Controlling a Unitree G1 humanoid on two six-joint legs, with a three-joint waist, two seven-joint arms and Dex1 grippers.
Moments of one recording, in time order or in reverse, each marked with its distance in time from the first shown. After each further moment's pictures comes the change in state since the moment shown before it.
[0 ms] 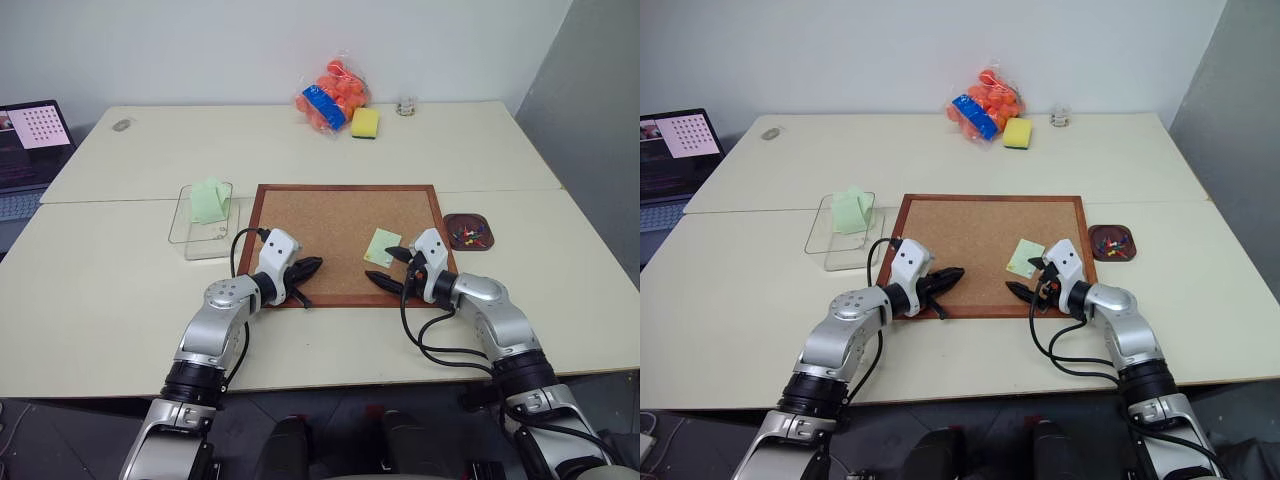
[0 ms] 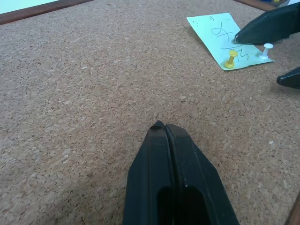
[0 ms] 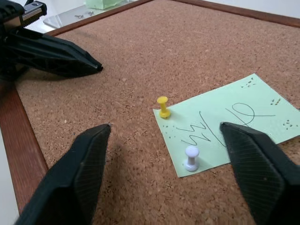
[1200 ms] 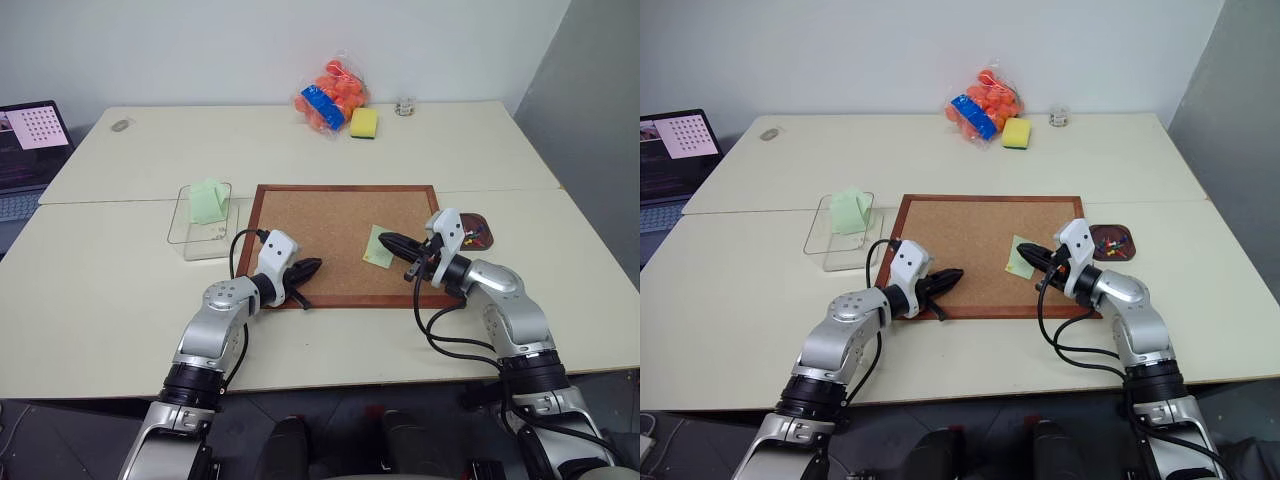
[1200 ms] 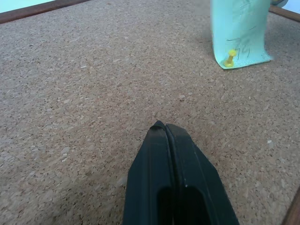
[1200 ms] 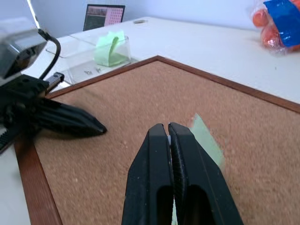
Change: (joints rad) left arm 0.012 0.003 0.001 -0.018 -0.001 0.006 0.003; right arm 0.006 -0.009 -0.063 -0.165 0.094 0.028 -0.011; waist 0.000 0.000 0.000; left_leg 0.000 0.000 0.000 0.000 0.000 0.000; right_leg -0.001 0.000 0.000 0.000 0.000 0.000
